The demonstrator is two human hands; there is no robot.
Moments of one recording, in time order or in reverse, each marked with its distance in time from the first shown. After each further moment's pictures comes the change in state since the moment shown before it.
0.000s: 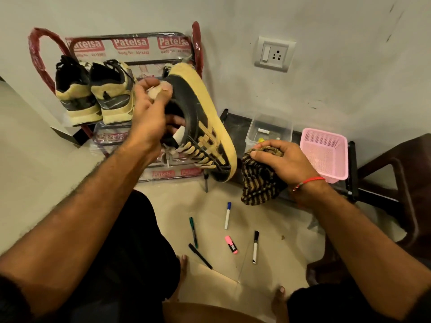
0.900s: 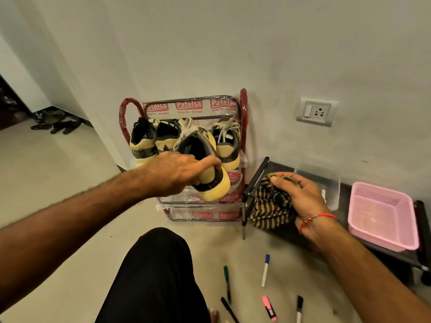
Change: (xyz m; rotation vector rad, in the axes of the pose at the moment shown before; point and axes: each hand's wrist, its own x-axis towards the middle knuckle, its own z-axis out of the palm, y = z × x) left_hand 0.021 0.047 -0.086 1.704 -0.699 0.880; right_hand 0.041 -0.034 0.052 0.624 0.049 0.139
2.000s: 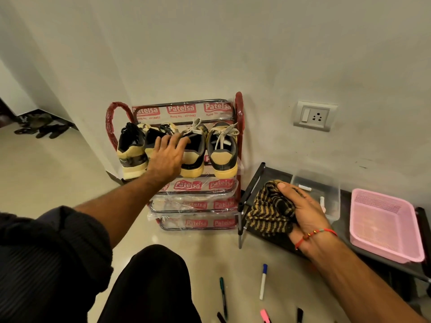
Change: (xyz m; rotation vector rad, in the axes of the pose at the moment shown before) left_hand 0.064 -0.100 0.132 0.101 0.046 -0.611; right_hand 0.017 0.011 0.001 0.289 0.043 0.143
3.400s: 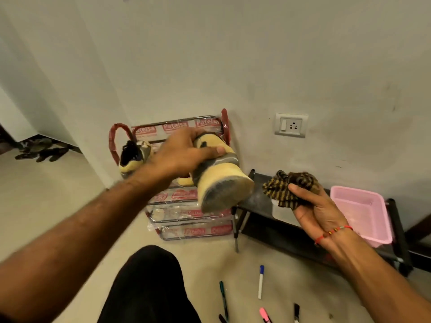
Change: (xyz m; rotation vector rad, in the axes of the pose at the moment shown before) left_hand -0.091 0.113 -0.259 -1.161 -0.191 -0.199; right_hand -0.033 -0.044 -0.052 0.233 -0.258 -0.174
